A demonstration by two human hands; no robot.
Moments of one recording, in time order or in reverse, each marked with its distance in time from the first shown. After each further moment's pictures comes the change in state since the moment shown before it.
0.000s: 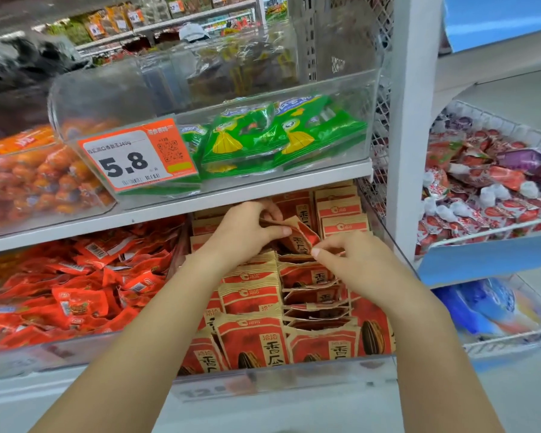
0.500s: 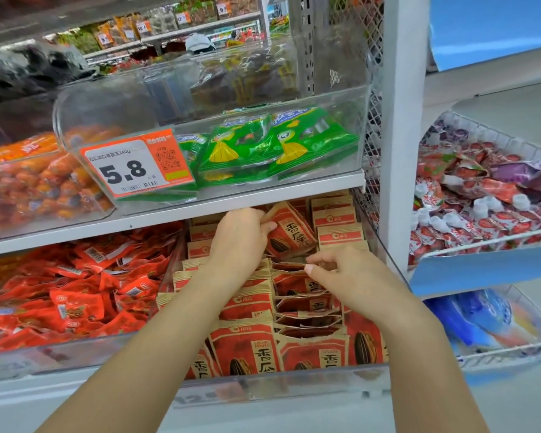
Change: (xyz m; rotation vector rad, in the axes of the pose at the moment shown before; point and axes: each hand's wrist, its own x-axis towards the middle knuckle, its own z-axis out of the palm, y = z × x) left_hand -0.006 0.015 0.012 0.183 0.235 -0.124; right_hand -0.006 0.002 -0.003 -0.040 -0.058 -0.022
